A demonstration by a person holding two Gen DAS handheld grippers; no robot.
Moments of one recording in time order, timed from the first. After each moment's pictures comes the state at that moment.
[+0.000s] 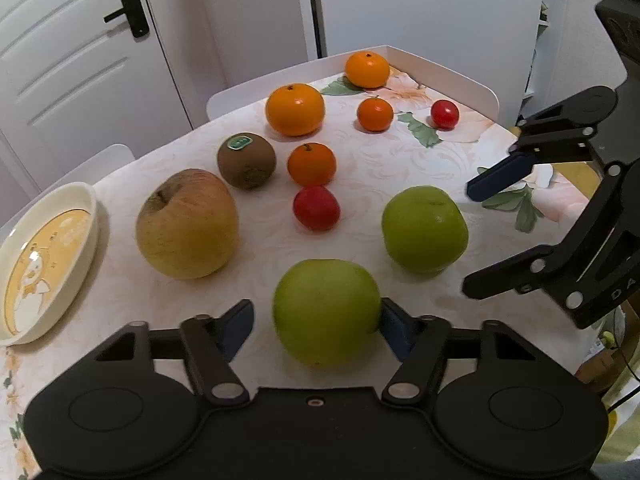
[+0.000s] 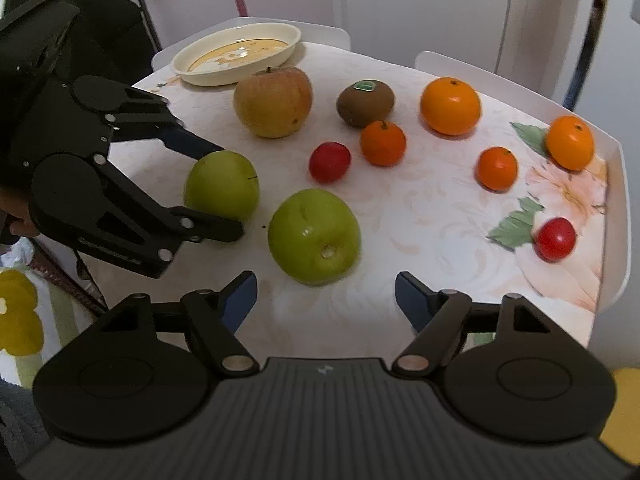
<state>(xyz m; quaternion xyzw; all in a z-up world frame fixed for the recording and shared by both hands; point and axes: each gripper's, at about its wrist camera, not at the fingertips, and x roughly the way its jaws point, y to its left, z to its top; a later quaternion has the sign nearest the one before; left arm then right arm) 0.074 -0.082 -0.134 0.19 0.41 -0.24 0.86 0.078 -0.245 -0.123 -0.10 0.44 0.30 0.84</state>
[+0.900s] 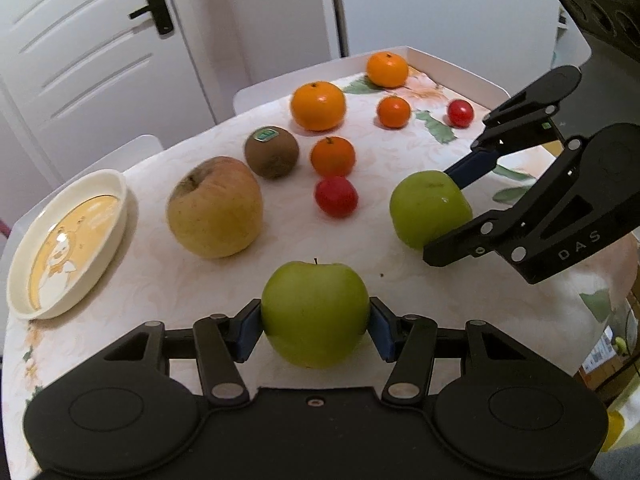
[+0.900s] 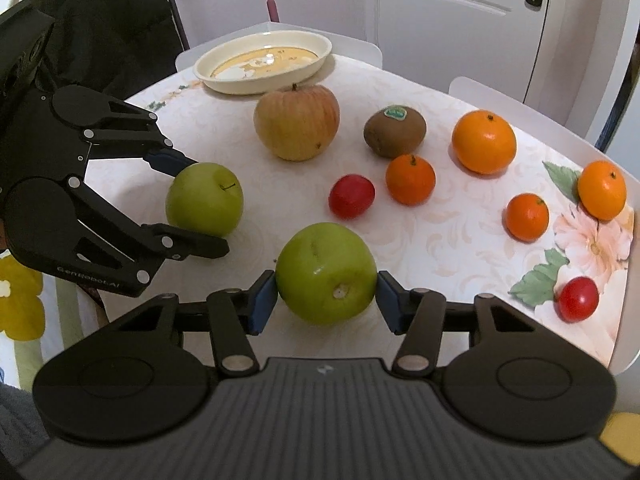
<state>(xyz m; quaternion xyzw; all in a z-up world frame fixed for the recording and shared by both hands) 0.058 -0.071 -0.126 0.18 0.40 -0.19 0.88 0.094 -0.231 -0.121 -0.12 0.41 0.34 0.84</state>
